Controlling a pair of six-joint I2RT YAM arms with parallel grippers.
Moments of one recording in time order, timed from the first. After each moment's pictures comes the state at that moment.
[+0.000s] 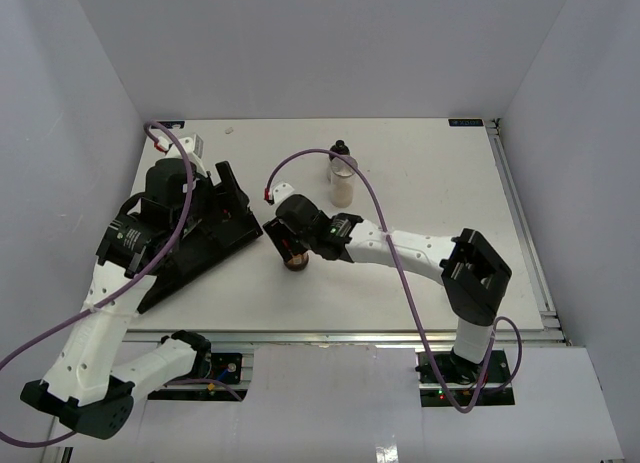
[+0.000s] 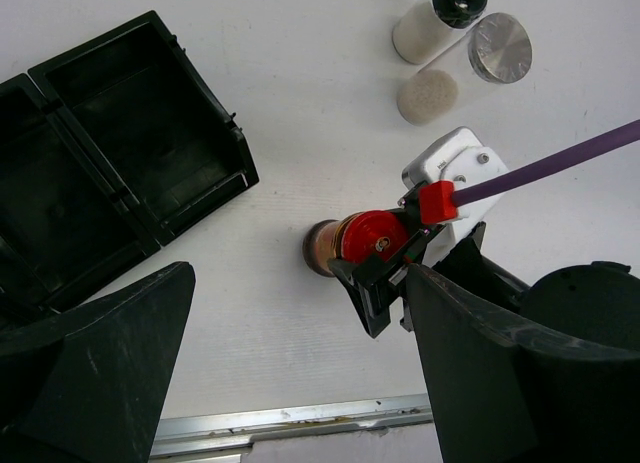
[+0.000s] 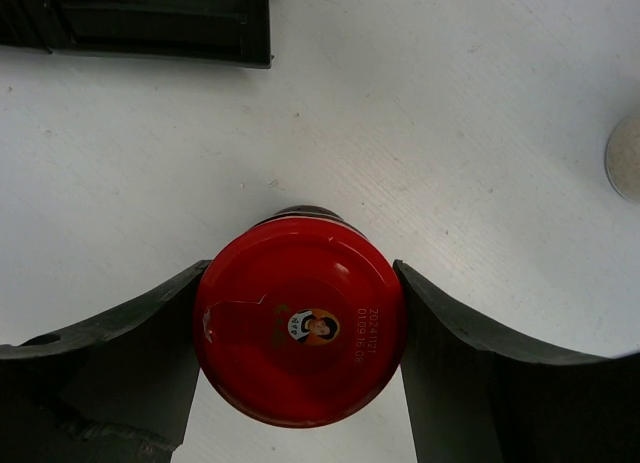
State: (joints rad) left arm -0.42 0.99 1.38 -0.94 -0.19 -0.49; right arm 1.08 1.81 1.39 -0.32 0.25 0.19
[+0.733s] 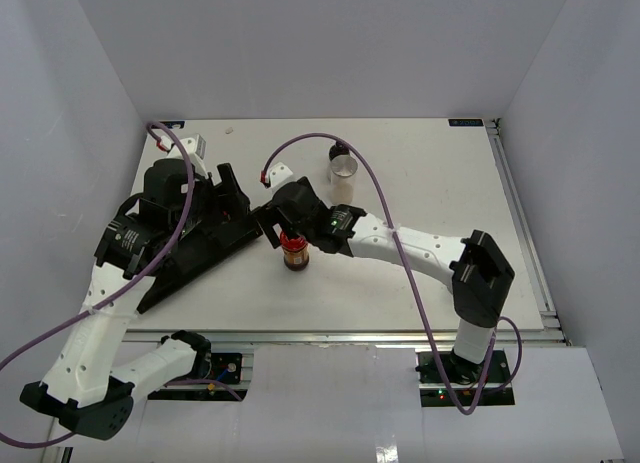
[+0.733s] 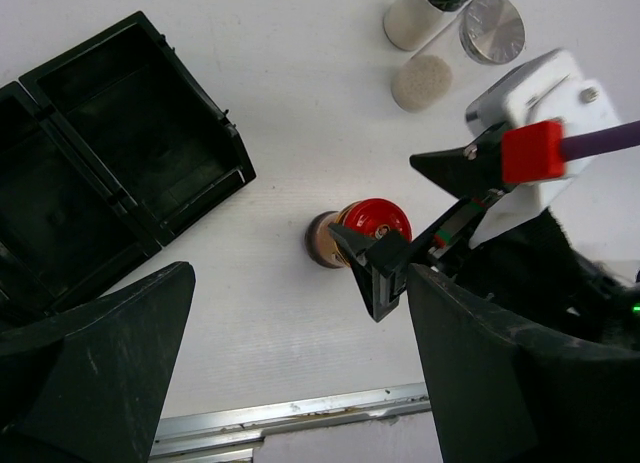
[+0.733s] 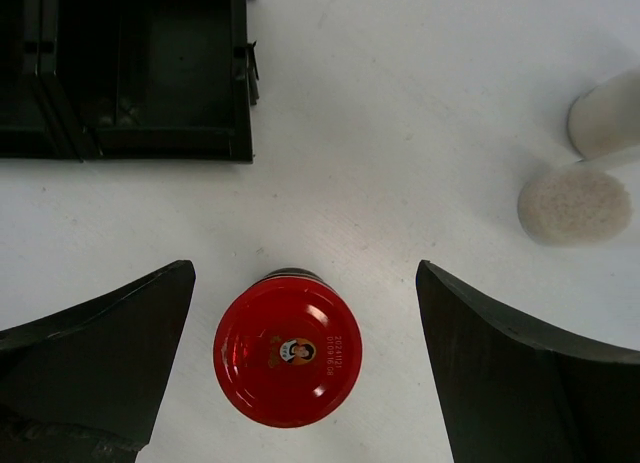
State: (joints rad) left arm -0.42 0.99 1.38 -0.95 -0.16 -0.45; right arm 1.09 1.79 1.48 -0.32 0.35 0.17
